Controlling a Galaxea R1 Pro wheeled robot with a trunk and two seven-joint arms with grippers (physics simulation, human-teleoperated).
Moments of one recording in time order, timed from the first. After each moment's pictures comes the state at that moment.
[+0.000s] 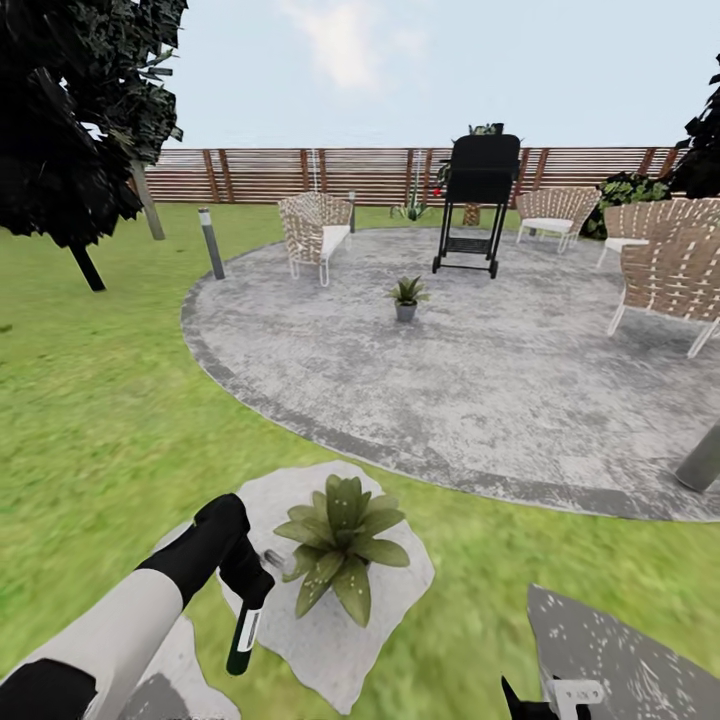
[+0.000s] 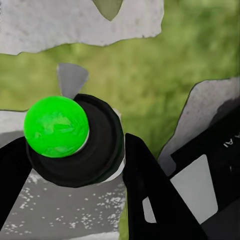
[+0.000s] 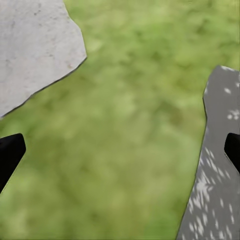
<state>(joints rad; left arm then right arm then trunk) -0.79 0.06 -0.30 -0.62 -0.77 0.99 -1.14 -0.36 -0.11 -0.78 -0.13 0.60 -0.62 0.29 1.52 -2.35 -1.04</state>
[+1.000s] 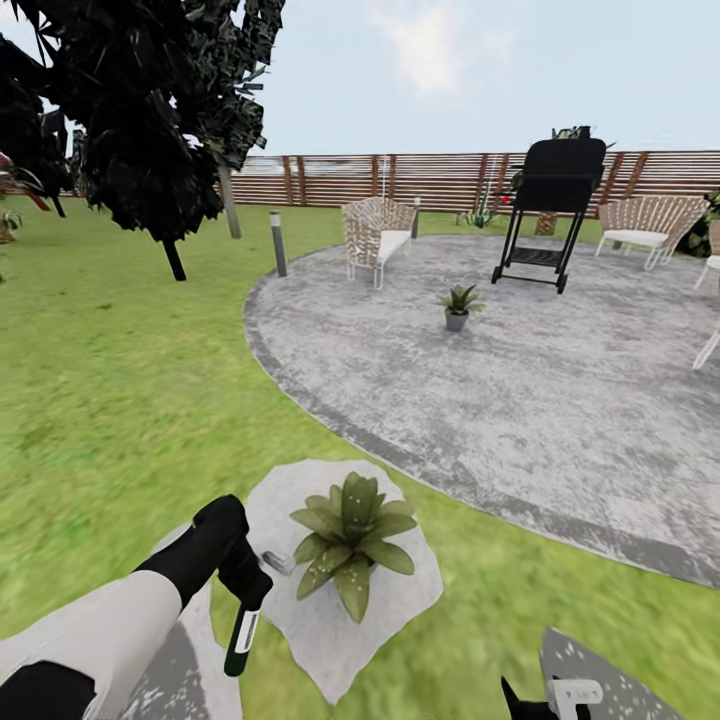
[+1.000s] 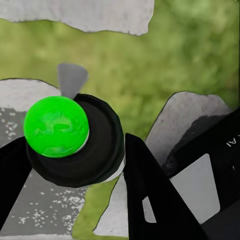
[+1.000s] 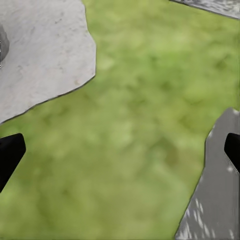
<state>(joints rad) -0.79 0.07 -0.30 -0.62 -0.77 1.00 -1.13 -0.36 -0.11 -0.78 -0.13 0.60 -0.62 0.29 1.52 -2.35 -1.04</state>
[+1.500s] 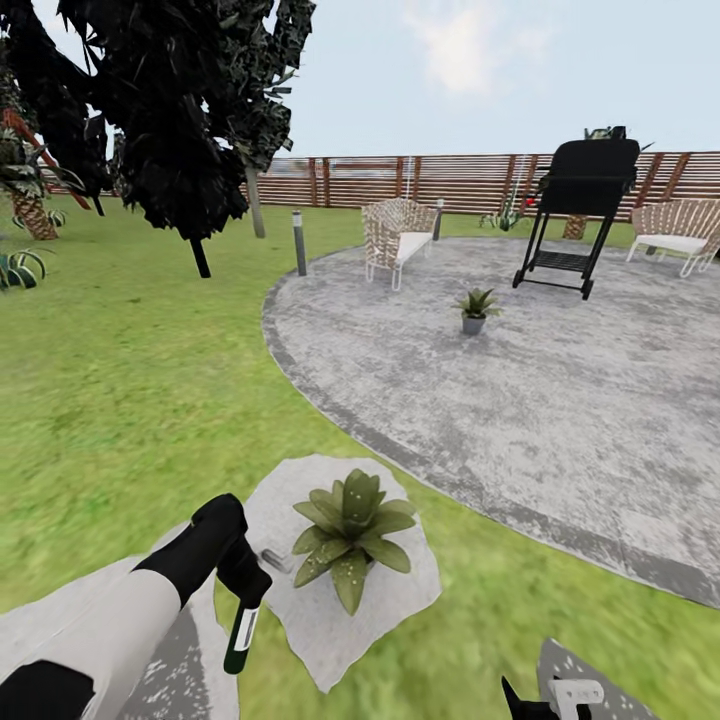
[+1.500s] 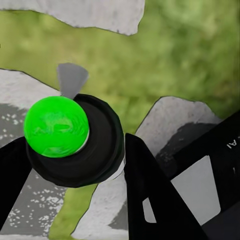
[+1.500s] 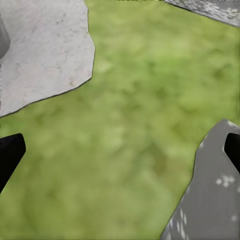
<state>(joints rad) -0.79 0.07 -0.29 -0.63 -0.77 1.00 -1.13 -0.36 -0.11 -0.78 -0.13 0.60 -0.62 0.29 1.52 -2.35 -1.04</state>
